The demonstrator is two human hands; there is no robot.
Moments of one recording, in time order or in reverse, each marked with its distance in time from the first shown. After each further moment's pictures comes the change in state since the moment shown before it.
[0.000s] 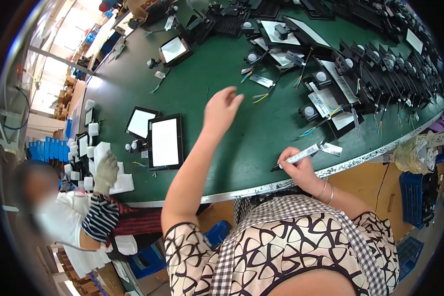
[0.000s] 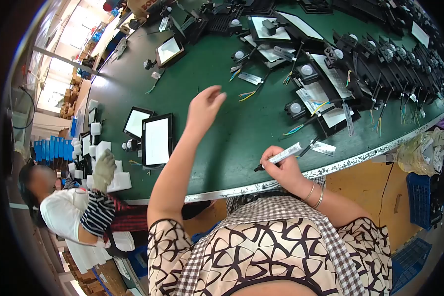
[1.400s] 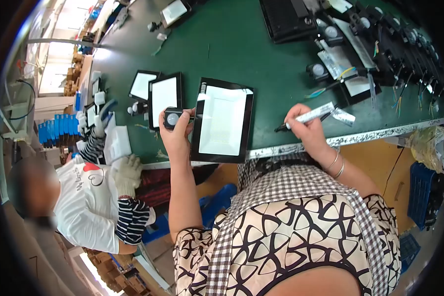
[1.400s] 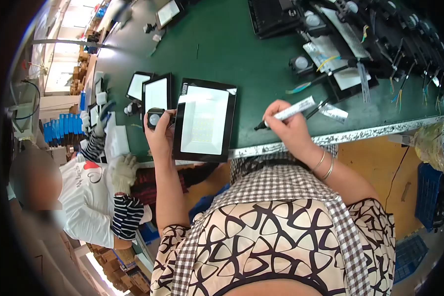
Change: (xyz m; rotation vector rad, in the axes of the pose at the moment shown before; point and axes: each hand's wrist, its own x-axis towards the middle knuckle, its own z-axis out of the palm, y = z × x) left_hand -0.146 0.005 -0.092 -0.740 0.439 -0.476; right_hand 0.002 -0.011 0.010 0.074 0.015 0.001
